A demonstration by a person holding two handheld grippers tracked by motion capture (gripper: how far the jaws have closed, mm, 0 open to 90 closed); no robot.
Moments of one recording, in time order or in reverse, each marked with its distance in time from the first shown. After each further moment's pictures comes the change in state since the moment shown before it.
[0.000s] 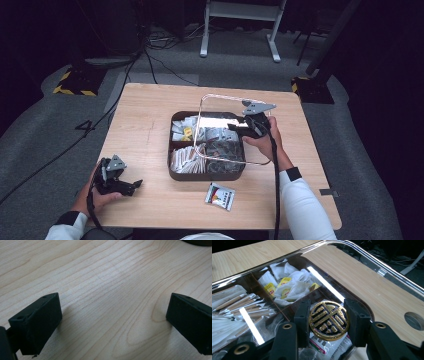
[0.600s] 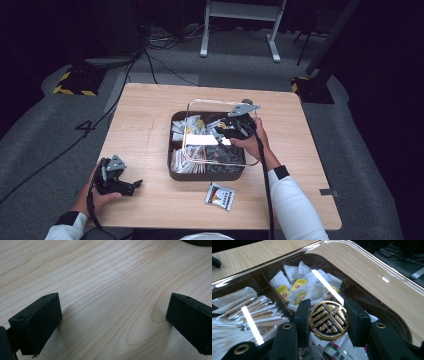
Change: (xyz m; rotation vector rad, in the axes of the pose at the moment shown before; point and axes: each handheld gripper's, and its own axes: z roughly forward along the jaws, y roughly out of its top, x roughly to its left) left arm 0.000 0.000 0.000 0.000 0.001 -0.001; right arm 0.020 0.008 0.034 0.023 0.070 -0.016
